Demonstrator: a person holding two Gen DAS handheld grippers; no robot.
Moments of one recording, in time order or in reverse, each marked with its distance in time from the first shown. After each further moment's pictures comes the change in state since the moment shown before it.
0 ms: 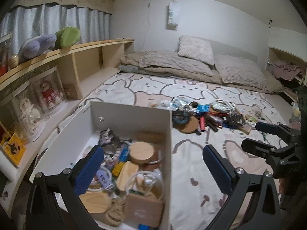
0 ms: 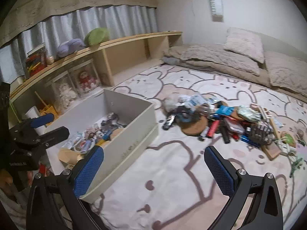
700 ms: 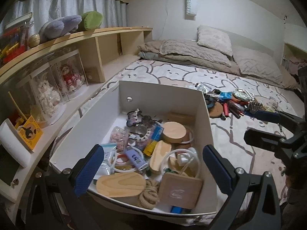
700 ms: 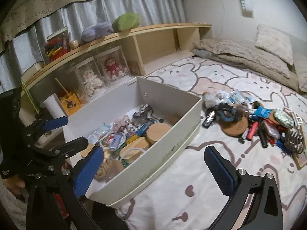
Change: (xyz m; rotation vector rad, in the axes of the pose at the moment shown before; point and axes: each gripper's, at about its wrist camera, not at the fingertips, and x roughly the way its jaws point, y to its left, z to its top) left arm -0.005 0.055 -0.034 -0.031 0.080 0.121; right arm 0.041 0.065 0.004 -0.073 0.062 0.179
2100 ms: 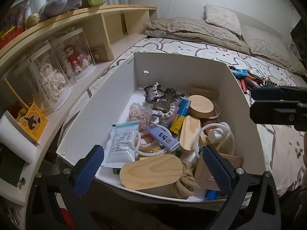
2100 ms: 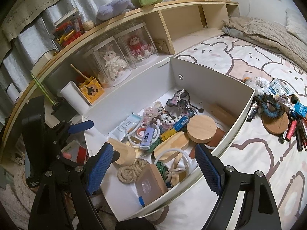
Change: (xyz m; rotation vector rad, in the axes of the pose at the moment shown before) left arm 0.036 0.047 -0.021 0.043 0.157 0.057; right arm 0.062 0.046 0.025 -0.002 0.192 0.214
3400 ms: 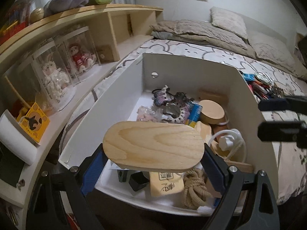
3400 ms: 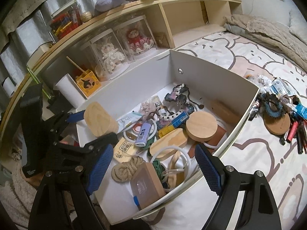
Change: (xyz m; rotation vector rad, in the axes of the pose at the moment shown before) left arm 0.016 0.014 0.006 -0.010 -0.011 0.013; right arm 0.015 -0.003 0.001 -0.020 0.040 -0.017
